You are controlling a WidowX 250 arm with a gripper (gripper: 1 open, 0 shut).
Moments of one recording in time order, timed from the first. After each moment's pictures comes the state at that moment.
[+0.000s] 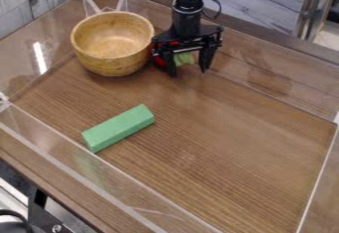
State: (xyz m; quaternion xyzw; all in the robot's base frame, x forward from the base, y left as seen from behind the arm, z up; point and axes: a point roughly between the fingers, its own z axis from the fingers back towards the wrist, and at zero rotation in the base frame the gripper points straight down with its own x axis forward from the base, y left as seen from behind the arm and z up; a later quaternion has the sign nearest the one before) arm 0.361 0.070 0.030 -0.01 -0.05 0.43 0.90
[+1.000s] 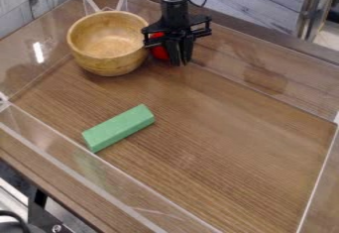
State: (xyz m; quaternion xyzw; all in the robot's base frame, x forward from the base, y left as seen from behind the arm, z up) arm 0.369 0.084 0.038 -0.04 -0.04 0.41 0.91
